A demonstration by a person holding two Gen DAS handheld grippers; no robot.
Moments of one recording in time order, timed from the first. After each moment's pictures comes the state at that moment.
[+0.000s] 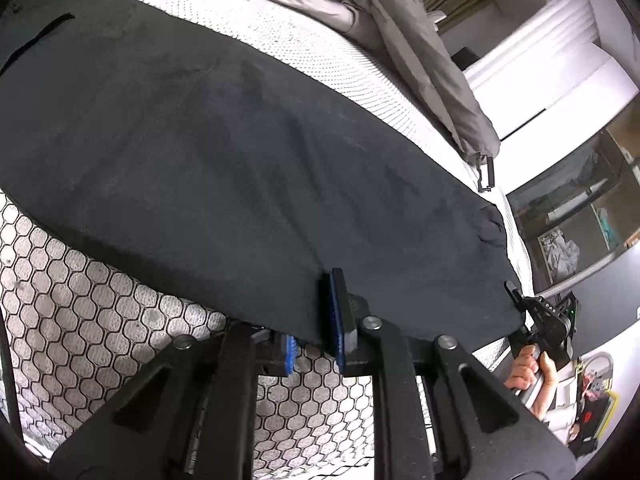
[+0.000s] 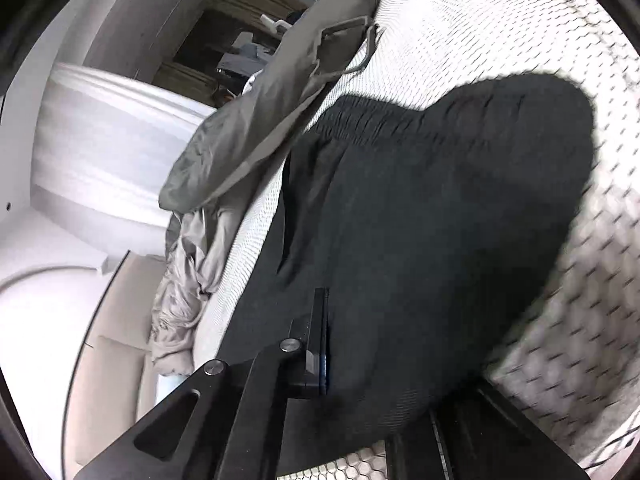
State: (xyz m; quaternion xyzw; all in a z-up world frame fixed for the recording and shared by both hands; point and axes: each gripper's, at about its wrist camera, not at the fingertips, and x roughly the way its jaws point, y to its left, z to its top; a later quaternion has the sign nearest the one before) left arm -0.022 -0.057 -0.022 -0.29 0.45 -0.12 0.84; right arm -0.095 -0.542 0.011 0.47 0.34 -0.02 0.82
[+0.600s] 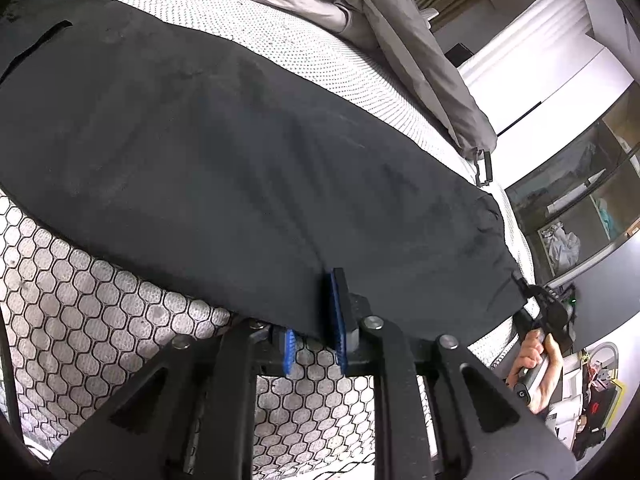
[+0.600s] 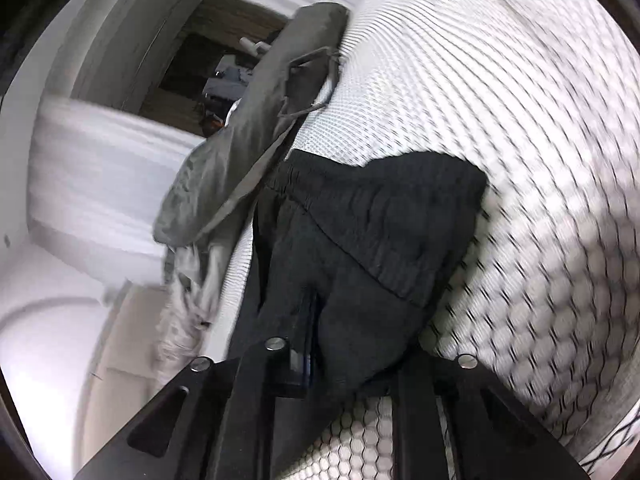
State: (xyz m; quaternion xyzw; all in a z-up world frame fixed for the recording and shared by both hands) left arm -0.027 -0.056 -0.021 -0.29 0.44 -0.13 0.84; right arm -0.119 -0.584 0.023 0.45 0.31 -0.03 0.84
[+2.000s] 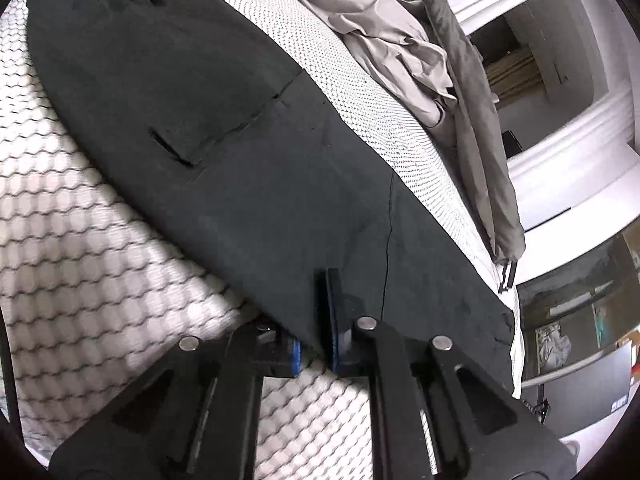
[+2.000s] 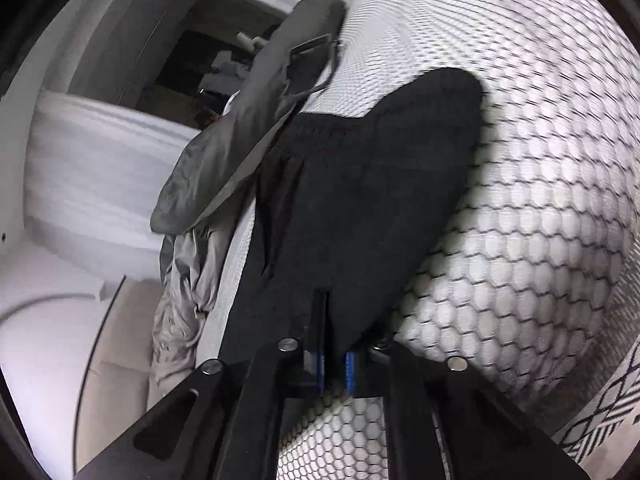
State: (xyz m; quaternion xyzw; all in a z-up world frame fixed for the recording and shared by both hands) left arm -0.013 0.121 -0.036 -0.40 0.40 -0.02 0.82; right arm -0.157 -0.574 0.006 0.51 0.32 -0.06 0.80
